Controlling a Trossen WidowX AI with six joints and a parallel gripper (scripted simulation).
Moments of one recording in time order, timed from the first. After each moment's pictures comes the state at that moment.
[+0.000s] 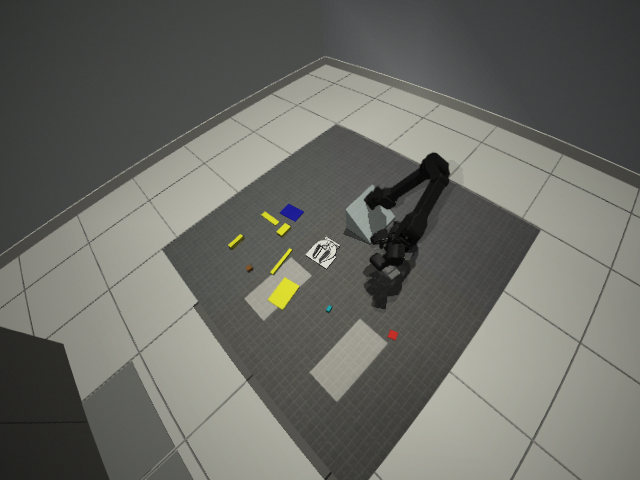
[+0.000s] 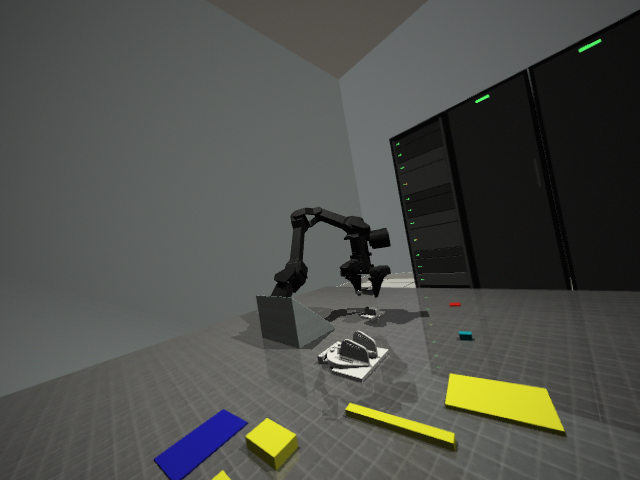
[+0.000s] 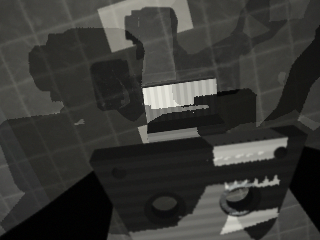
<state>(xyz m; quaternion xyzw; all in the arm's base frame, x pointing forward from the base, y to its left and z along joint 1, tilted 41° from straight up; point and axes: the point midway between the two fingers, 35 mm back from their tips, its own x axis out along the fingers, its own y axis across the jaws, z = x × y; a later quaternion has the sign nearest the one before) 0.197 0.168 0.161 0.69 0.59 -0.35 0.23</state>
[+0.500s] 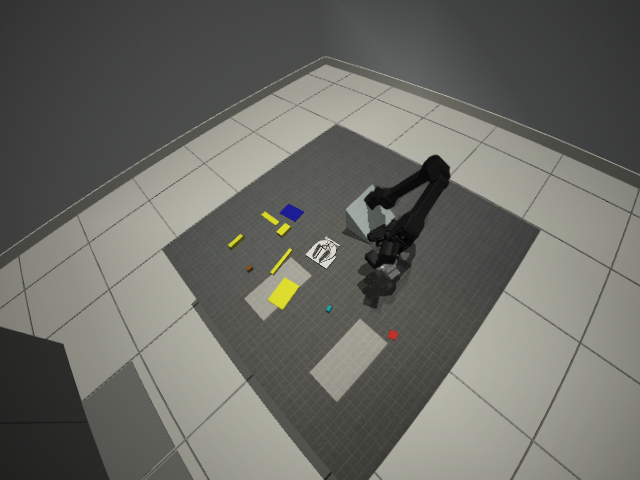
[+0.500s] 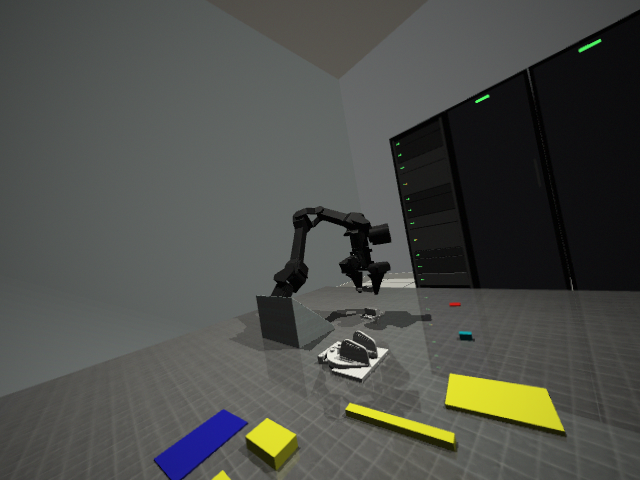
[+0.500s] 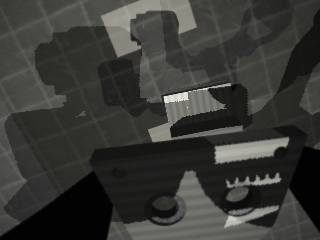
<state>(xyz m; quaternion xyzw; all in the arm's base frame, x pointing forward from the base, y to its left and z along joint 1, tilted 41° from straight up) 0.208 0.150 0.163 0.70 0.58 -0.37 0.21</state>
